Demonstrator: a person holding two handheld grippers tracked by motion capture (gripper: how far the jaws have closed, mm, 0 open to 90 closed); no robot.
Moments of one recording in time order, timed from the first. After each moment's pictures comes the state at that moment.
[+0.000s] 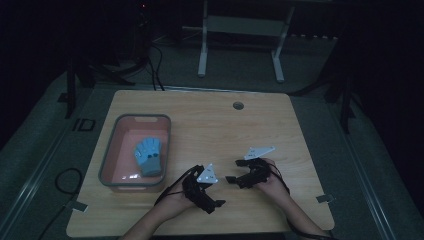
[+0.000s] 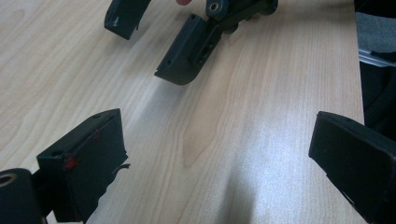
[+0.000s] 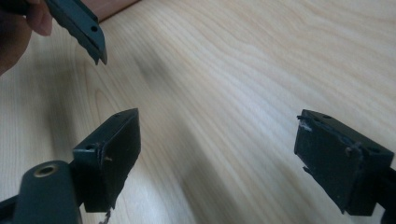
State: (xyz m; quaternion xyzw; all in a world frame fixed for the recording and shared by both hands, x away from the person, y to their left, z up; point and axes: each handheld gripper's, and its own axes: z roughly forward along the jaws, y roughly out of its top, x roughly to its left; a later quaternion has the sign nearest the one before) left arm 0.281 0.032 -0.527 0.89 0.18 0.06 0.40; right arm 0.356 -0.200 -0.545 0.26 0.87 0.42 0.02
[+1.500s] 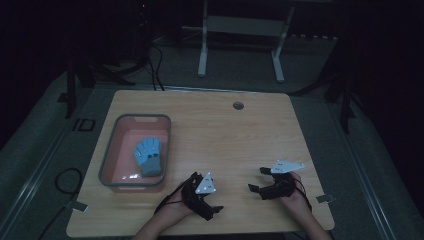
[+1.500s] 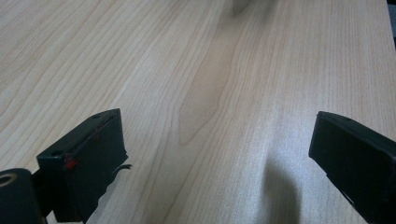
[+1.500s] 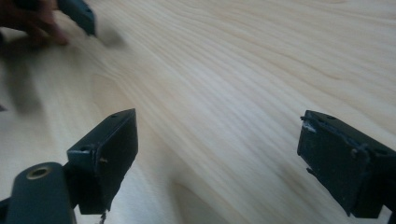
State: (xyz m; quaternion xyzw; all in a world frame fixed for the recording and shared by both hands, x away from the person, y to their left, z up) left arm 0.269 0.035 -0.559 0.89 0.17 0.09 0.41; right arm 0.318 -0.273 -0.554 0.30 0.84 0.44 0.09
